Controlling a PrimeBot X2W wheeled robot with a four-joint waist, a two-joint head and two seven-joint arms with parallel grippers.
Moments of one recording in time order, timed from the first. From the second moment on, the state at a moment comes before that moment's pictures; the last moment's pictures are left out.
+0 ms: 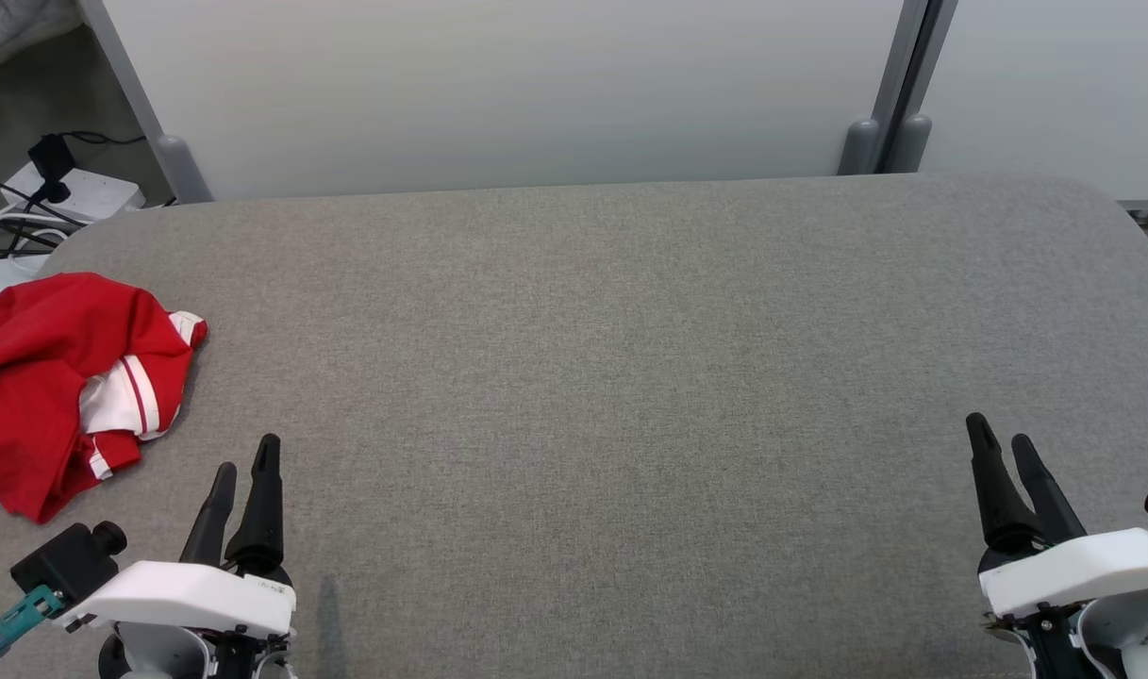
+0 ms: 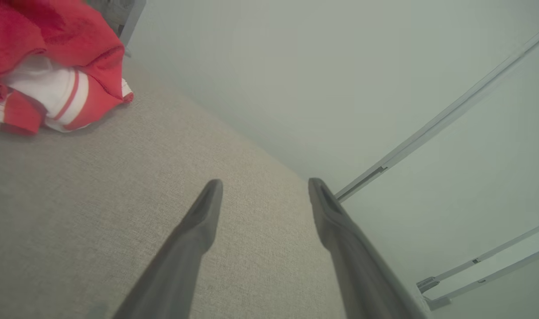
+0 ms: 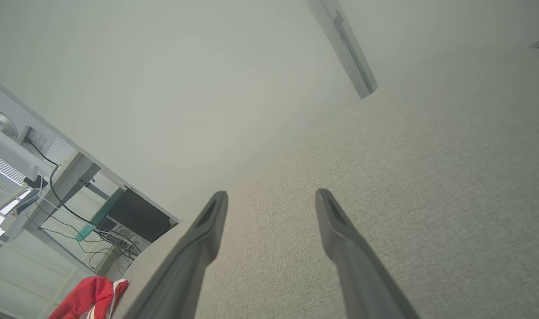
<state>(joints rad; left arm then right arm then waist) -0.07 0.15 -0.05 0.22 -0.93 -0.02 -0.06 -0.09 -0.11 -0.01 0.21 0.80 0.12 -0.03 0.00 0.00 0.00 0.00</state>
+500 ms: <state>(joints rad) -0.07 0.17 -0.08 0.25 -0.76 0.02 -0.10 -0.09 -0.12 0.03 0.23 0.62 0.12 -0.06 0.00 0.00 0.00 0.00</state>
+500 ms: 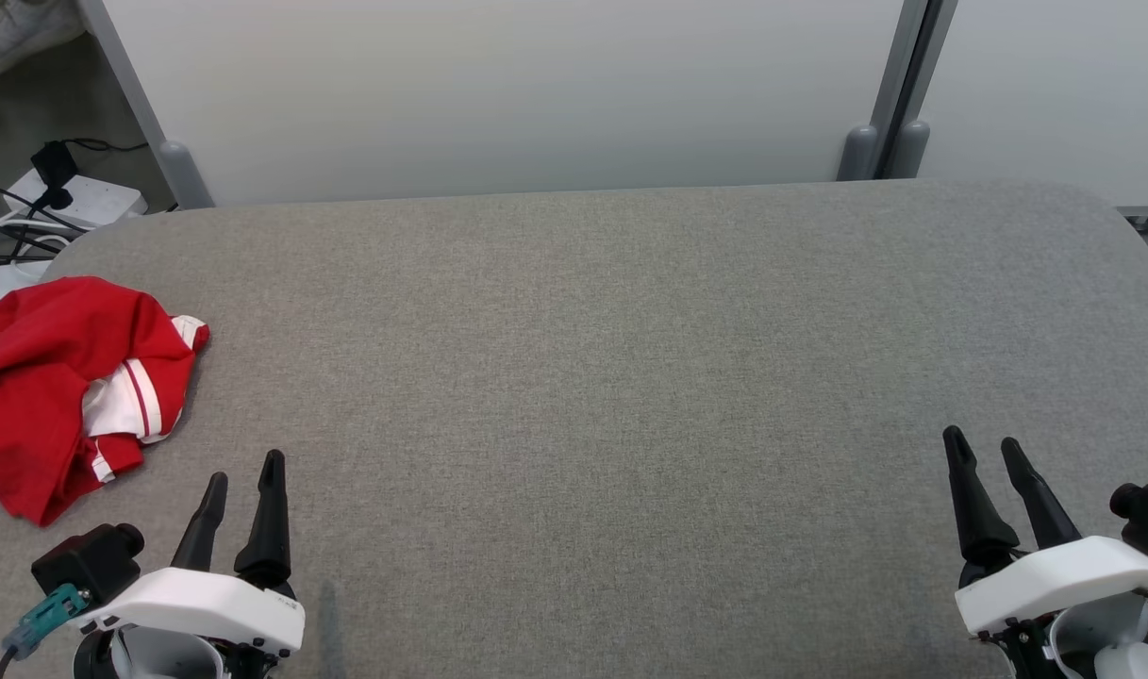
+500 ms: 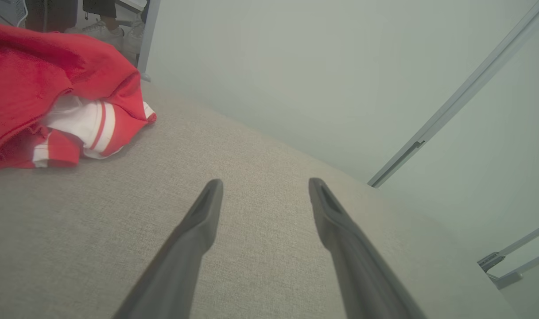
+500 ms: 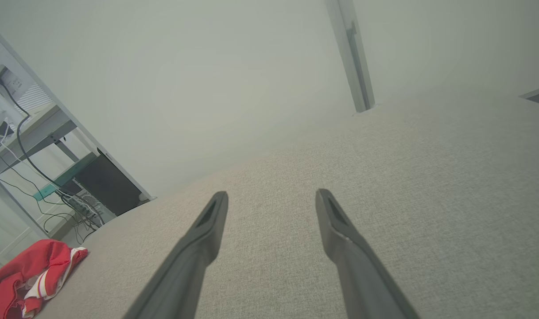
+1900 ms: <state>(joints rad) -0.07 0.22 -0.12 0.30 -0.45 0.09 -0.16 -0.09 -0.11 0.07 0.27 0.26 0.12 -0.14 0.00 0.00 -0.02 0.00</state>
